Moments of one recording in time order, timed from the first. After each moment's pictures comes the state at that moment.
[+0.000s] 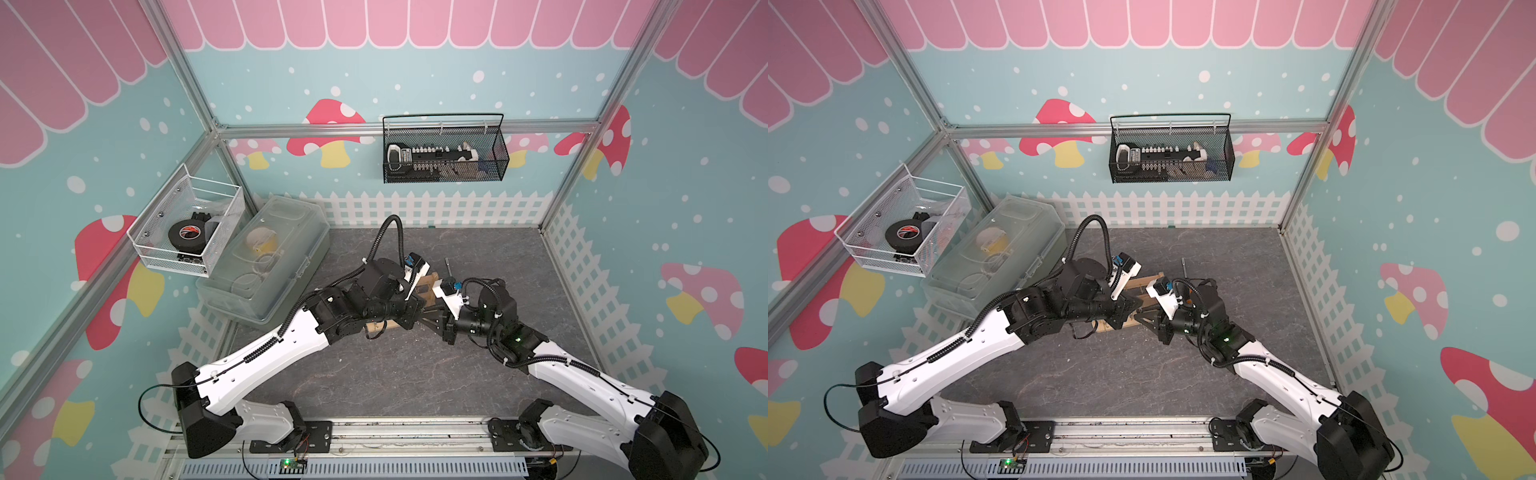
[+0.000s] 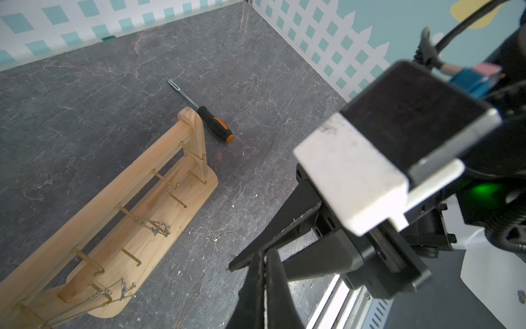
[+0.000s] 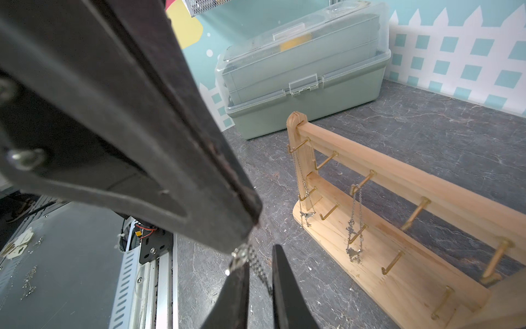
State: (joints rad) left arm -0.91 1.33 1.36 -0.65 0.08 -0.26; right arm 0.63 1.08 0.64 0.16 -0.62 0.13
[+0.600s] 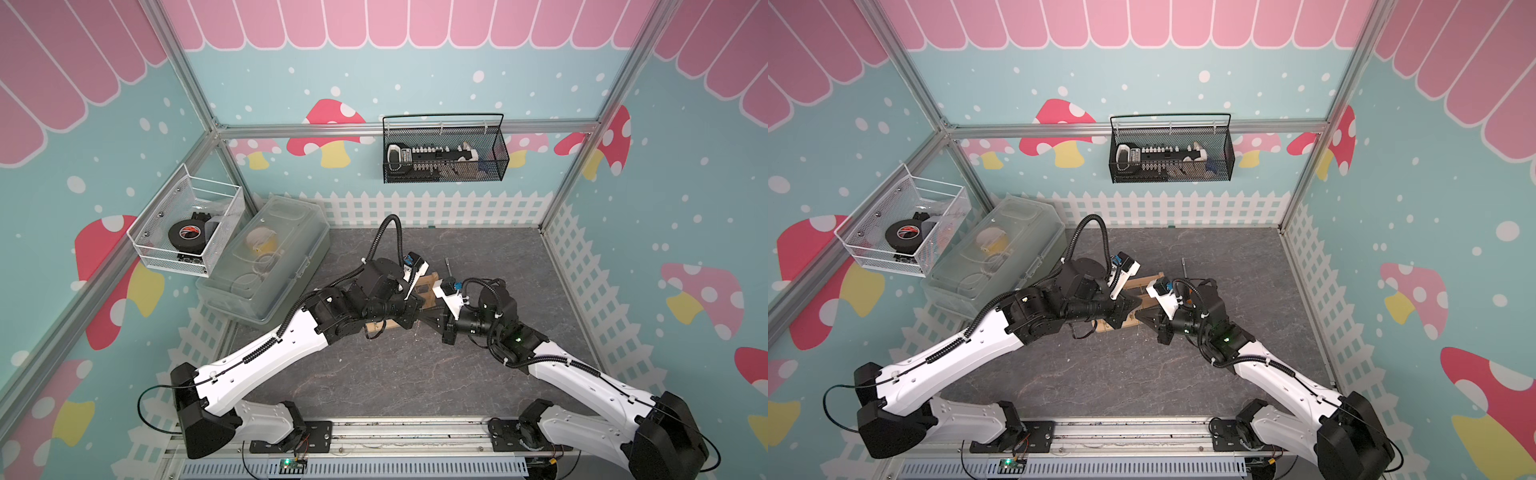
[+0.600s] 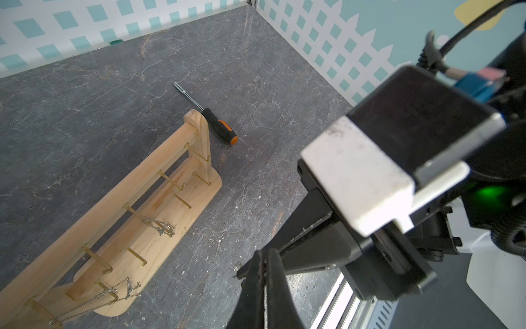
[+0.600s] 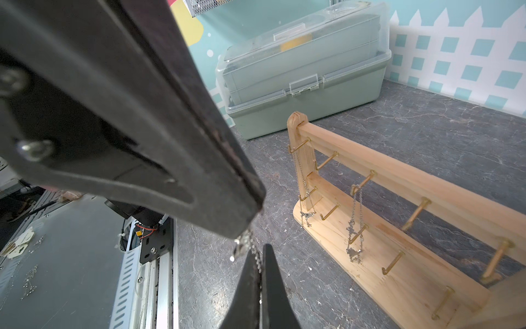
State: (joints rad) left arm -0.91 1.33 1.36 -0.65 0.06 -0.26; right arm 0.63 1.08 0.64 0.16 -0.62 0.13
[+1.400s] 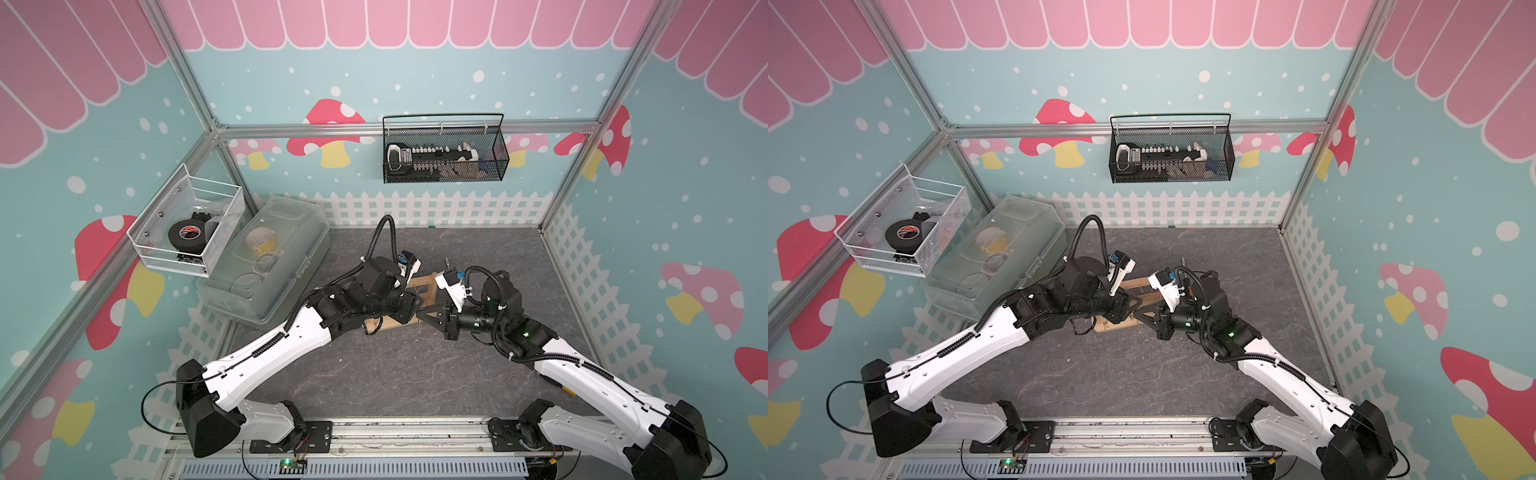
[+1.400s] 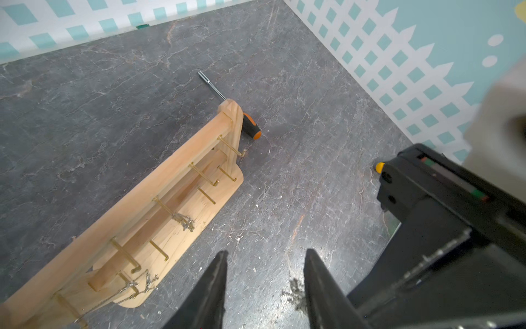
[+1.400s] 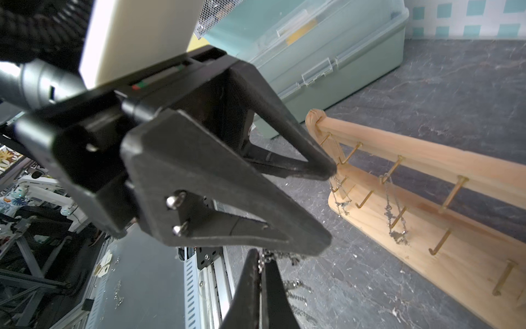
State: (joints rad) left arm -0.84 1.34 1.29 -0.62 0.05 -0.27; right arm 0.63 1.06 0.76 -0.03 -0.67 0.37
